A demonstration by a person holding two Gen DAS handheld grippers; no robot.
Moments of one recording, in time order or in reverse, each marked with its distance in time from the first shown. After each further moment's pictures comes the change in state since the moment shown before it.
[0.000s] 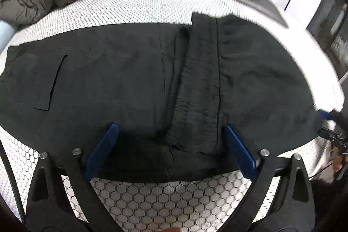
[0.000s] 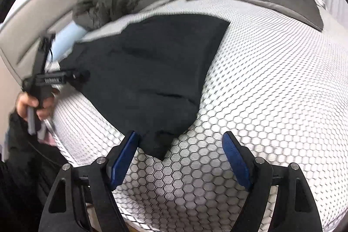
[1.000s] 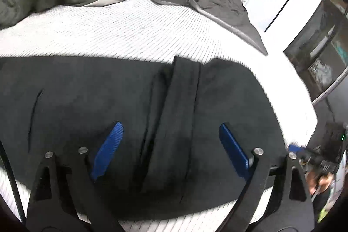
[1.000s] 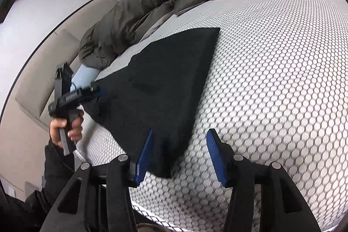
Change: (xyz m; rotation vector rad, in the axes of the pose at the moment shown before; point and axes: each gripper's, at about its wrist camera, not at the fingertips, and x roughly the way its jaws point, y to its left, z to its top) left arm 0.013 -0.011 0.075 -0.066 -0.023 -0.197; right arm -0.029 -0.052 -0.012 0.259 -0.067 0.184
